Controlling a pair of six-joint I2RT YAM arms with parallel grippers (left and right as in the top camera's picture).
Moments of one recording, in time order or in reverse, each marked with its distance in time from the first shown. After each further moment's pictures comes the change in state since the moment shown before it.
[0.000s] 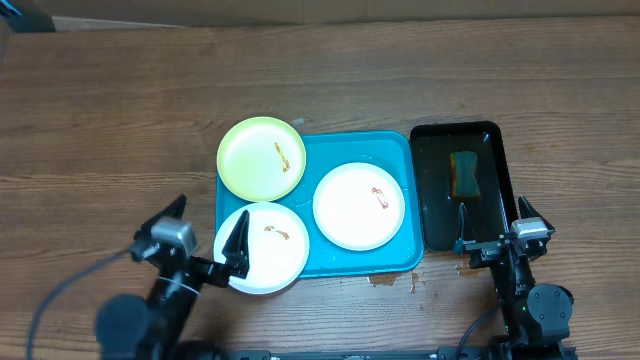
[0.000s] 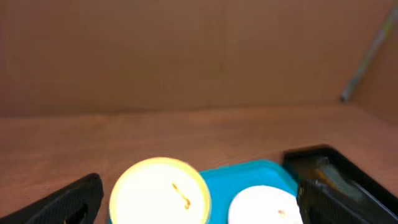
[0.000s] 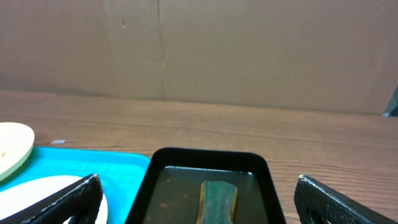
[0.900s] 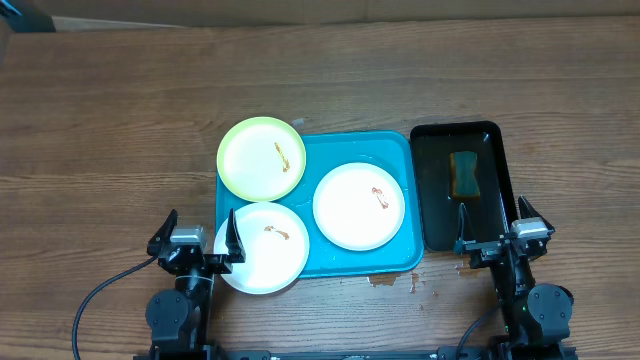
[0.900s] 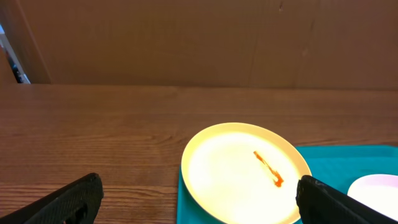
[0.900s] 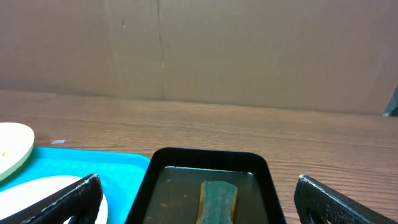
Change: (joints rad) left arm 0.000 -0.252 -0.578 0.355 -0.304 0.071; right arm 0.000 0.000 0.000 0.000 0.000 0.000
